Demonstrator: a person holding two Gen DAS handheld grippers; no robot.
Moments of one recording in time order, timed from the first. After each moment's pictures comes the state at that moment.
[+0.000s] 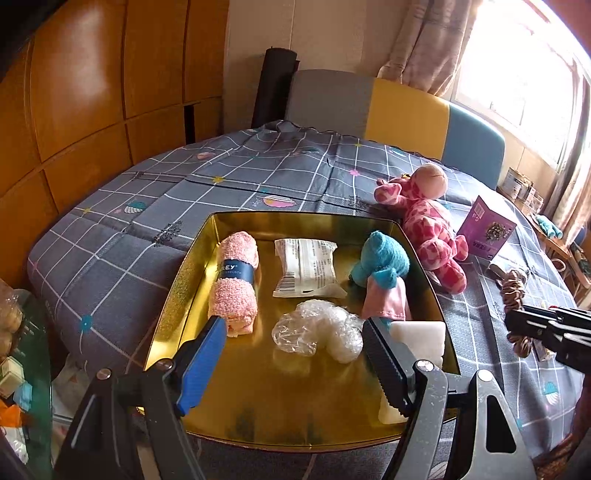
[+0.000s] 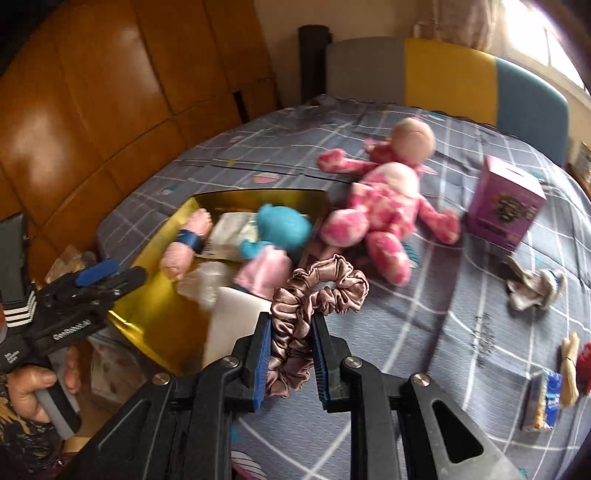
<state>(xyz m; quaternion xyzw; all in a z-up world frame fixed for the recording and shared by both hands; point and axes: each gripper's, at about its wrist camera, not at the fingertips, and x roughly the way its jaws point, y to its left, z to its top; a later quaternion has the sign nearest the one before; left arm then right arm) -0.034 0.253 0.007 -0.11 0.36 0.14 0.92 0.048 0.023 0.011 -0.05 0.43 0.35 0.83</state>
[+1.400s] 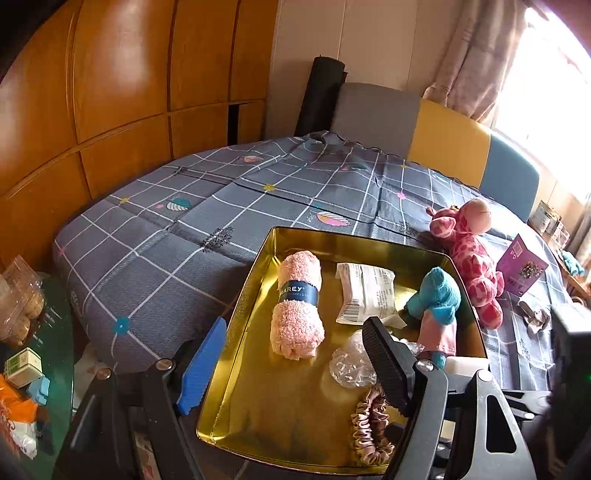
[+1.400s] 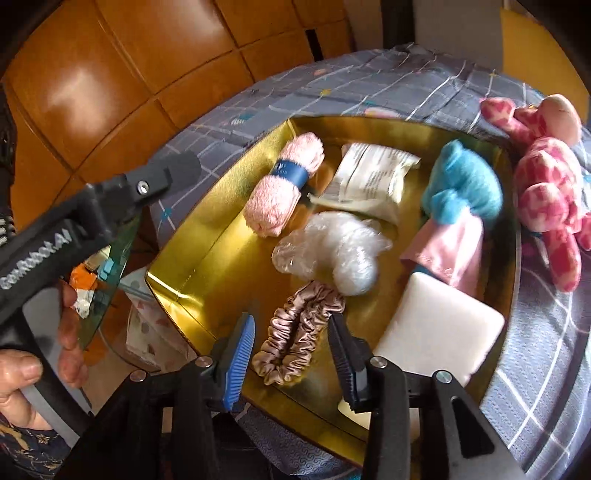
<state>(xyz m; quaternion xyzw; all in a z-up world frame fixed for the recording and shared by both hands) -0.041 0.309 0.011 -0.14 0.34 0.20 0.91 0.025 0.146 -0.046 -0.09 0.49 0.44 0.75</state>
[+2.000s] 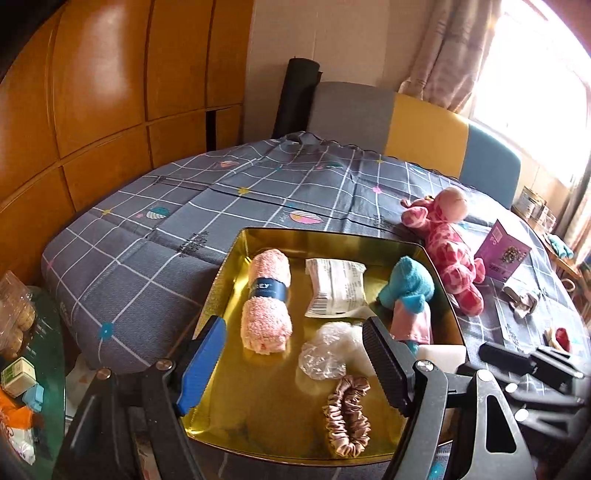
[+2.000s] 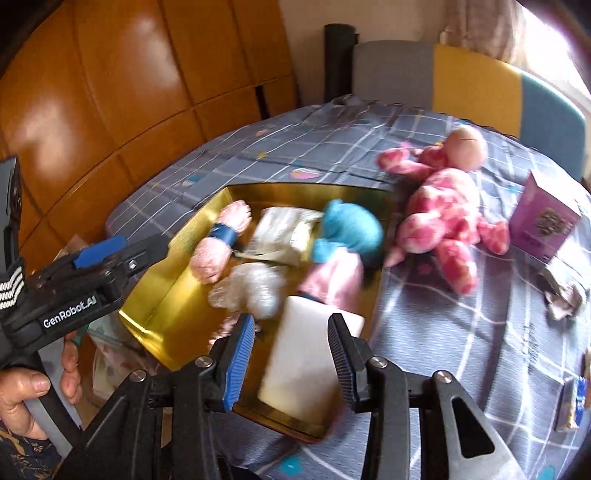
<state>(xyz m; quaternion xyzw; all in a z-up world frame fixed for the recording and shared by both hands) -0.040 0.283 0.017 -0.12 0.34 0.17 0.92 0.030 0.075 -0.002 -0.06 0.42 0.35 0.84</state>
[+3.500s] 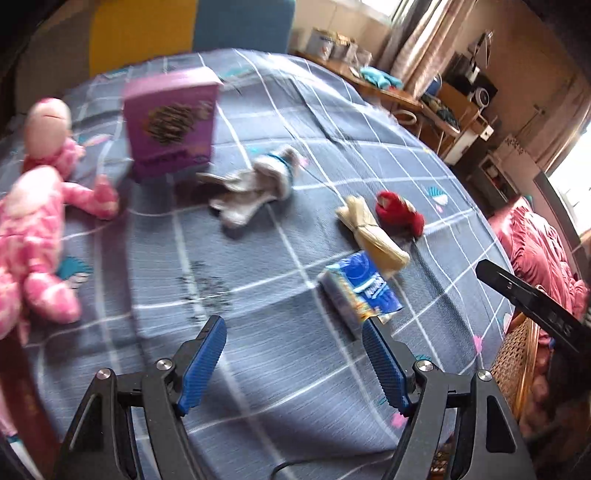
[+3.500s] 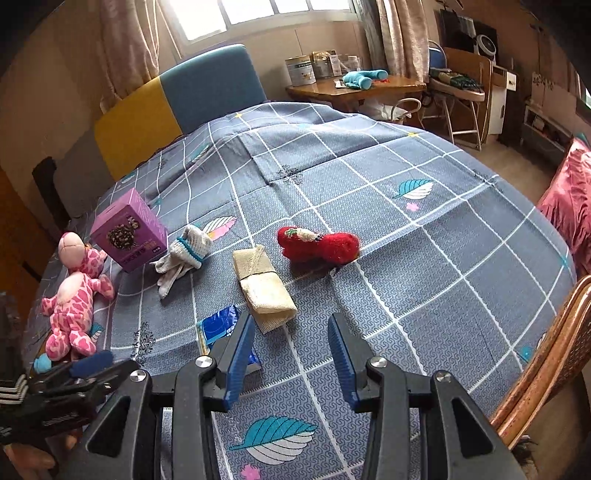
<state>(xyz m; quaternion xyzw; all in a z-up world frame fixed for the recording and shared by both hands) 0.138 -0.072 -0.017 -0.01 0.51 -0.23 0.83 0.061 -0.334 -0.013 0.20 0.42 -0.08 0.88</state>
